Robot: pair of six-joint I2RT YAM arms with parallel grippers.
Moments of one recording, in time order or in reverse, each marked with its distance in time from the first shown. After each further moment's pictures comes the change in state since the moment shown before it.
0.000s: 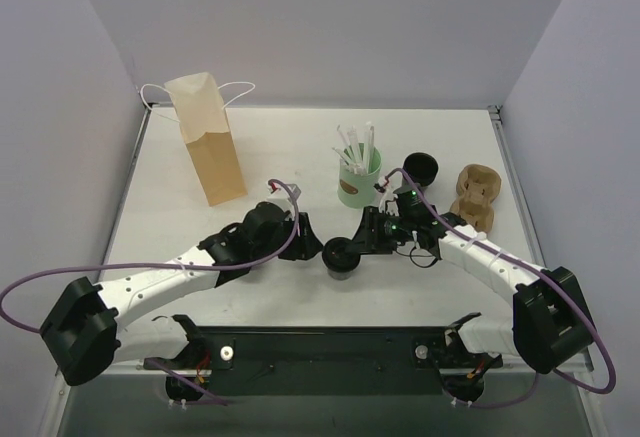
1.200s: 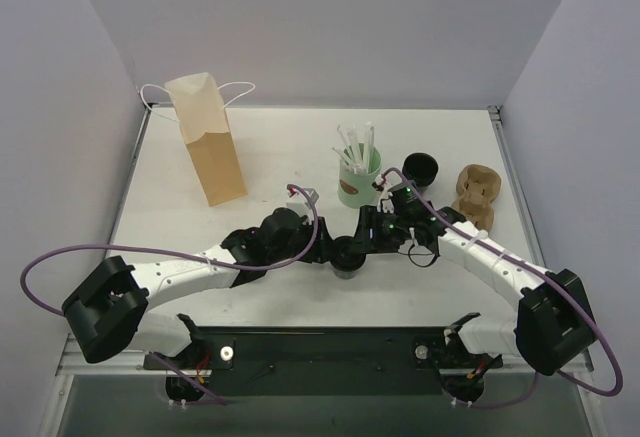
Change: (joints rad) left arm -0.055 0.142 -0.023 0.235 0.014 -0.006; right arm 0.054 -0.011 0.084 -0.149 0.129 -0.031
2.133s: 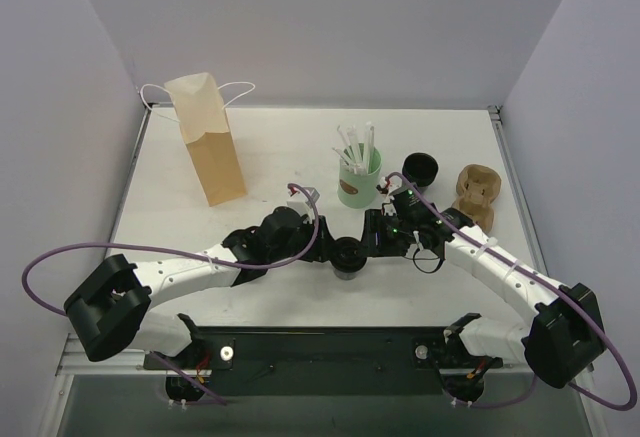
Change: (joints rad) left arm 0.007 0.013 0.003 0.016 0.014 0.001; right arm 0.033 -0.072 0.031 -0.150 0.118 -0.012
